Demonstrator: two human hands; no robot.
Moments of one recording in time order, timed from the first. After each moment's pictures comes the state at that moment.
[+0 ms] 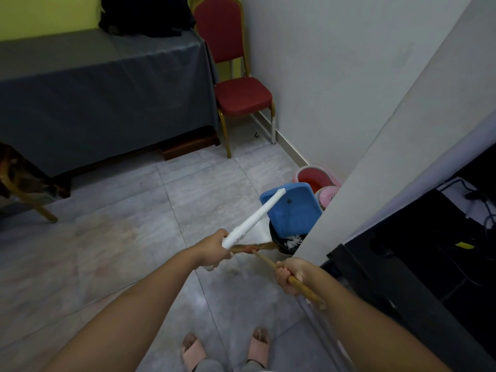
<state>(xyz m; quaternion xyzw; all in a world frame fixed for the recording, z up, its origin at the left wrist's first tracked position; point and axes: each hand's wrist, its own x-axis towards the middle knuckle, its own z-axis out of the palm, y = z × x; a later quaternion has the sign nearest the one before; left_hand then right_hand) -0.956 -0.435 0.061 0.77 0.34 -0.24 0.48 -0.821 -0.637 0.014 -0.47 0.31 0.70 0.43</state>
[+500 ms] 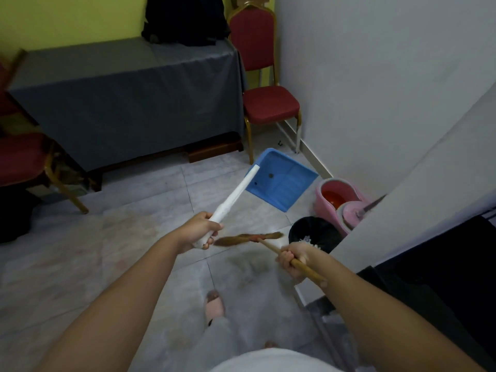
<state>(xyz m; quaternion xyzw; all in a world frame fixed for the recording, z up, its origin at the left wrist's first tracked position) -0.981 -0.359 0.096 0.61 0.45 -0.06 0.65 -0.802 -0.563 0.045 -0.54 0.23 0.71 0.37</state>
